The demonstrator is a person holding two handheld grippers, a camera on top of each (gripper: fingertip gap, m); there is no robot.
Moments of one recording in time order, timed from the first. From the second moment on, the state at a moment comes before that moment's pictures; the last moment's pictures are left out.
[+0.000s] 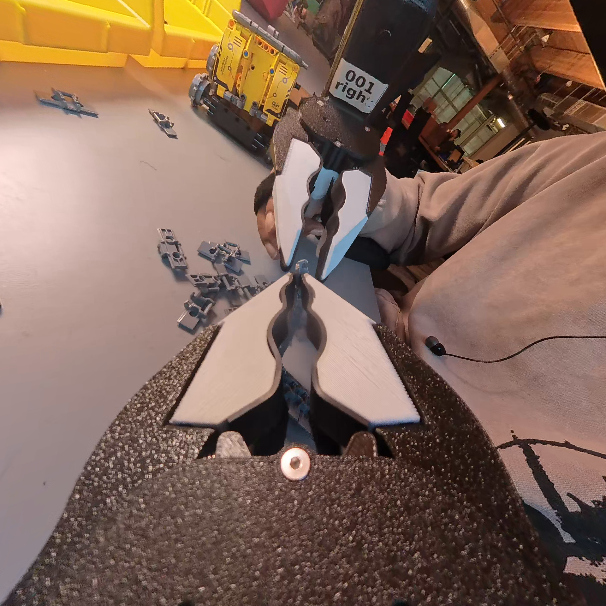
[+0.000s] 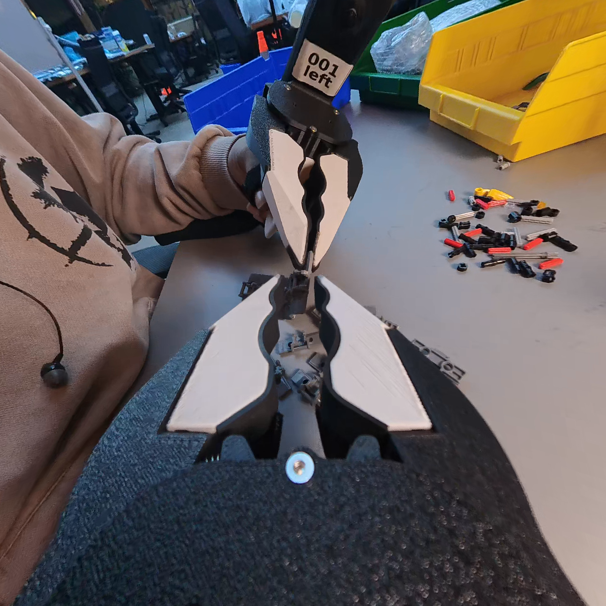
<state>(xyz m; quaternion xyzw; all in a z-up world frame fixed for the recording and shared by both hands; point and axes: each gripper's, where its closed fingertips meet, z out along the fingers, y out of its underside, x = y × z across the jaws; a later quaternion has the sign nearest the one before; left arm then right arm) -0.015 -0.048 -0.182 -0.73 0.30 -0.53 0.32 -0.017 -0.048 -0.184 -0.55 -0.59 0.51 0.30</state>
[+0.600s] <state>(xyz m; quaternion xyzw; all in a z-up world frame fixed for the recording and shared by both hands) -0.016 -0.047 -0.165 -0.69 0.31 -0.54 0.37 -0.013 -0.040 -0.160 -0.55 -0.51 0.60 0.27</state>
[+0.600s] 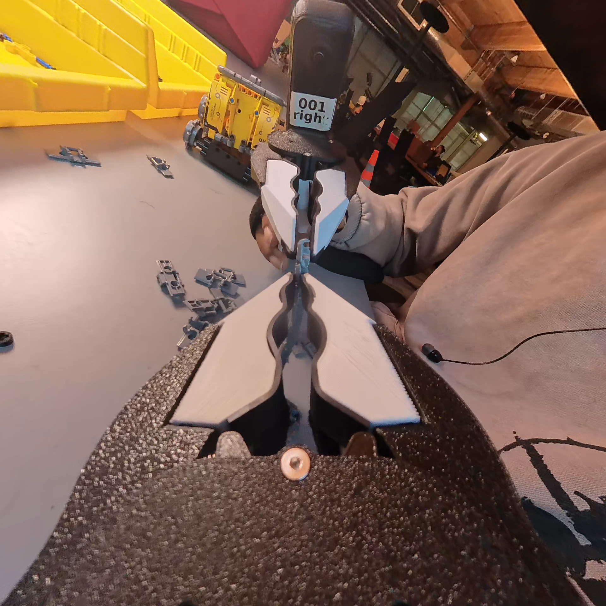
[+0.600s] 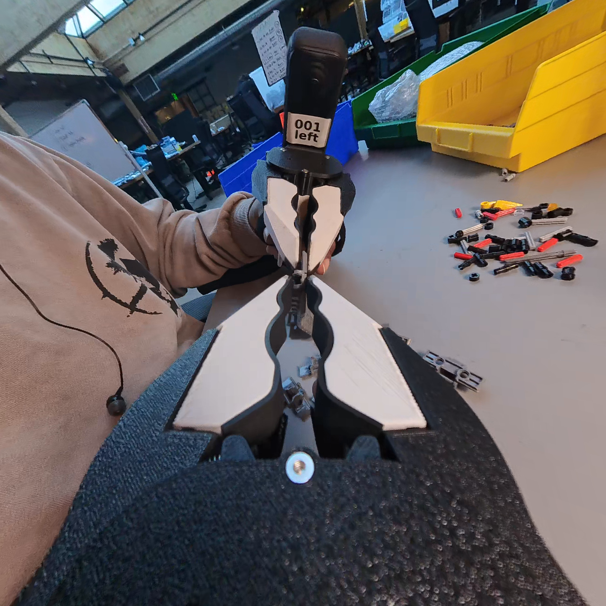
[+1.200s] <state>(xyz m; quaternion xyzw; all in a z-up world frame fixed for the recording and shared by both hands) -0.017 -0.046 -0.167 -0.70 0.30 -0.54 0.36 -0.015 -0.043 -0.171 -0.57 -0.51 0.59 0.26</state>
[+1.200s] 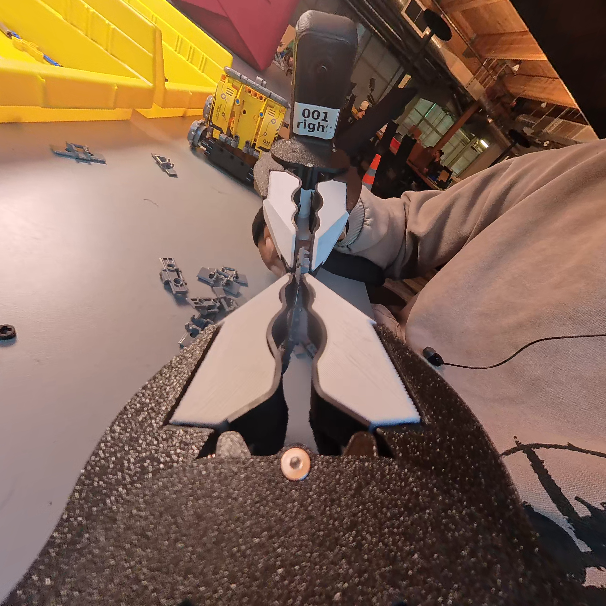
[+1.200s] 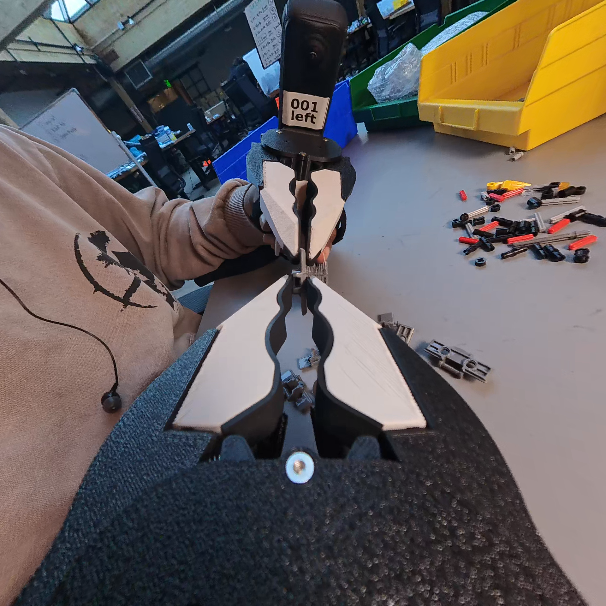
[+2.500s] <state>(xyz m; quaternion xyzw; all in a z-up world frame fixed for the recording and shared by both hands) -0.008 -0.058 -0.181 -0.71 0.29 -0.57 0.29 -0.015 -0.057 -0.171 -0.52 -0.59 0.52 0.34</state>
